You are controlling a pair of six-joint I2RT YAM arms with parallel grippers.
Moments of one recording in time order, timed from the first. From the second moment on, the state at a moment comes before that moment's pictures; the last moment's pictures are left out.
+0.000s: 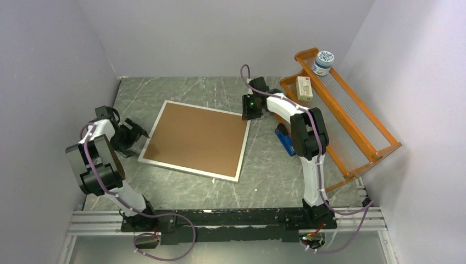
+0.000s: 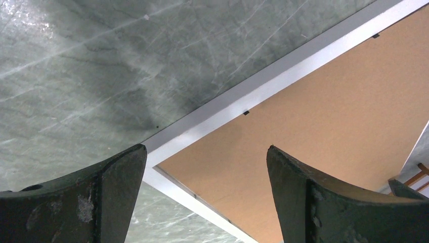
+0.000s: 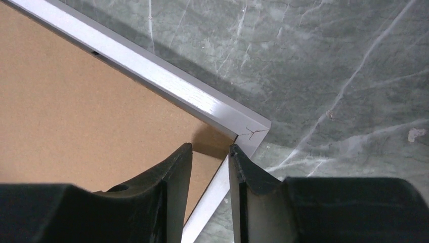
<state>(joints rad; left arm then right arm) 0.43 1.65 1.05 -0.66 0.24 -0.56 0.40 2.18 1.69 -0.51 -0.17 0.29</state>
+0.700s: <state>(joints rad) 0.45 1.73 1.06 -0.63 0.30 -0.49 0.35 2.12 1.50 -0.28 -0.33 0.65</state>
